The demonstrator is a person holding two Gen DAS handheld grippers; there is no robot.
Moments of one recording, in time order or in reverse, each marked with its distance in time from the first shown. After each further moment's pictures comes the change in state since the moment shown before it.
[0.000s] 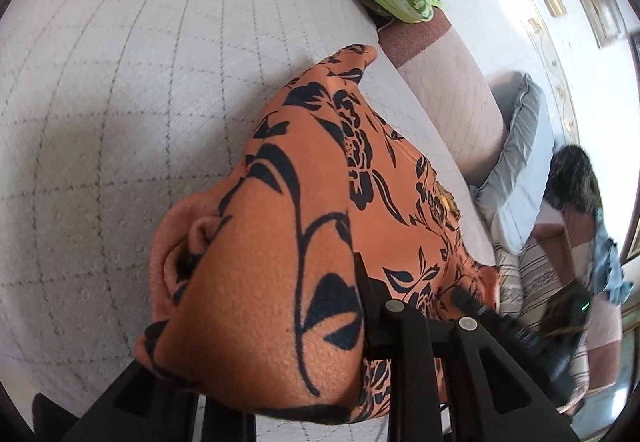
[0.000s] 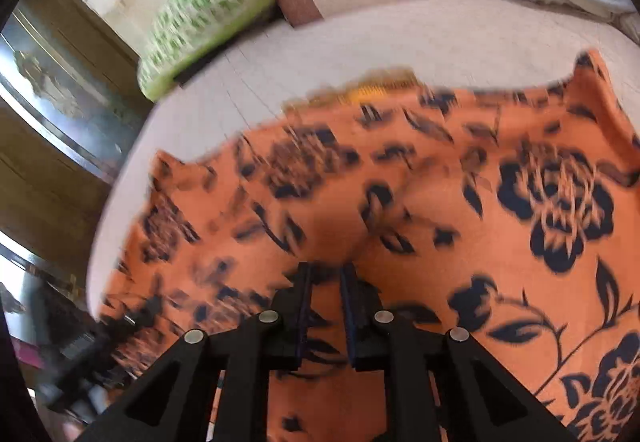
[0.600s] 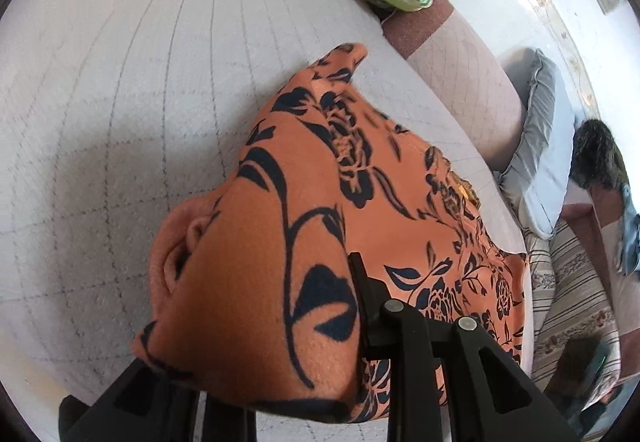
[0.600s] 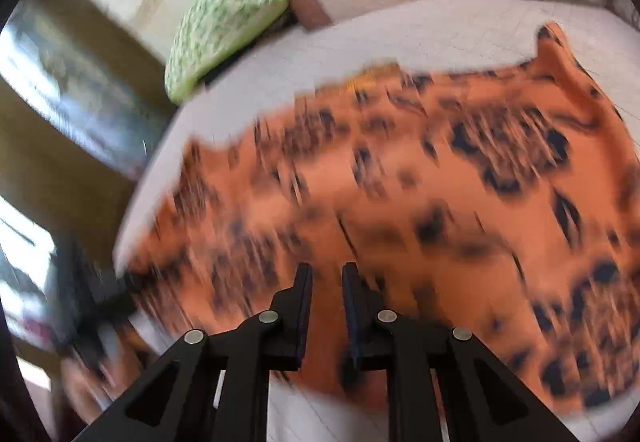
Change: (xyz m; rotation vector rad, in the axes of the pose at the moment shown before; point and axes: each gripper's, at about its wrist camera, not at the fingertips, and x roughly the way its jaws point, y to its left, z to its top) left arm -0.003 -0.035 0.002 0.085 -0.007 0.131; right arm -0.032 -0.025 -0.058 -0.033 0.046 0.066
